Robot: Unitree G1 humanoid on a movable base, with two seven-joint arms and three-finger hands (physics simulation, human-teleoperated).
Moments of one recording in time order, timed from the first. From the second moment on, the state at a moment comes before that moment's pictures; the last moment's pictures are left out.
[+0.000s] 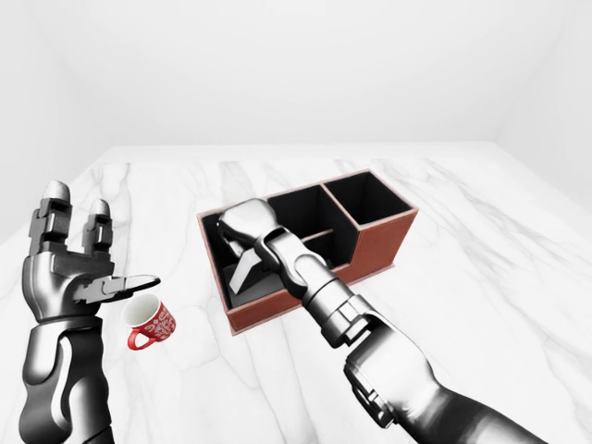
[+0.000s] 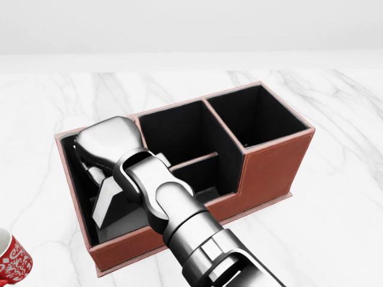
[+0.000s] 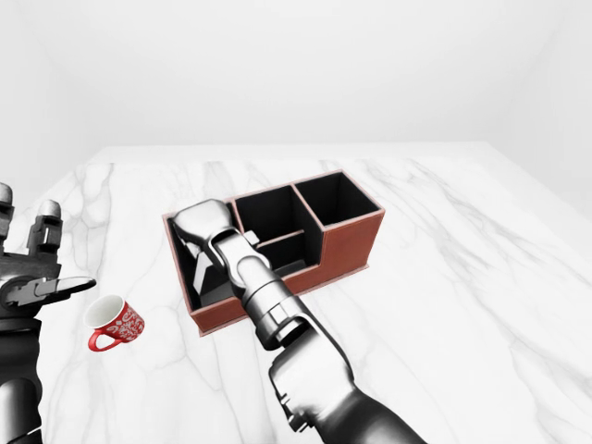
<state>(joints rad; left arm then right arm) -0.05 0.28 0.55 -0.24 -0.59 0.09 -0.24 -1.01 0.29 0.23 0.95 -1.35 -0.09 0.01</state>
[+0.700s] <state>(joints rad) -0.04 0.28 0.55 -0.25 -0.60 0.09 -0.24 -1.03 0.30 0.23 1.09 -1.34 -0.08 -0.13</state>
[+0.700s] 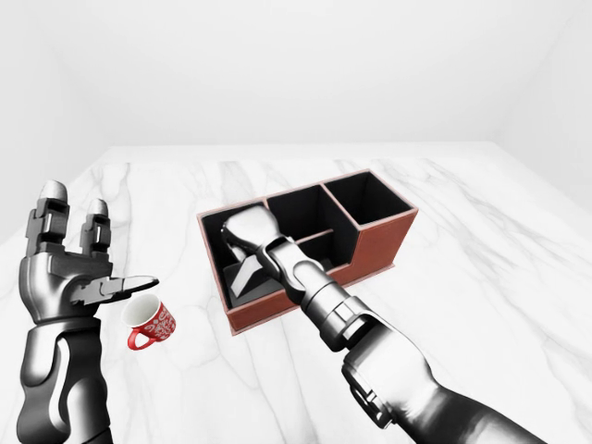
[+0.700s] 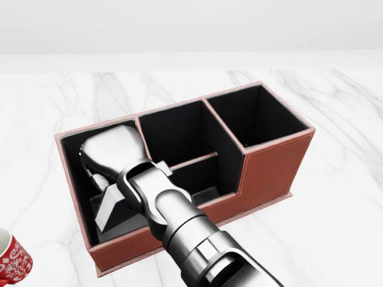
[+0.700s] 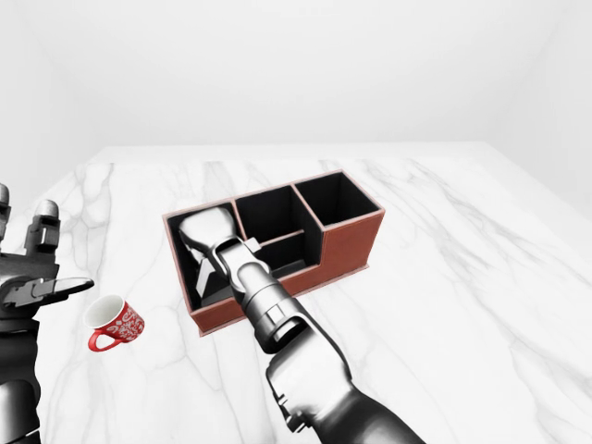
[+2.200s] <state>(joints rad) -0.04 0.27 0.55 -0.25 -0.60 0.09 -0.24 -0.62 0.35 0.35 0.16 -1.49 -0.03 0.37</state>
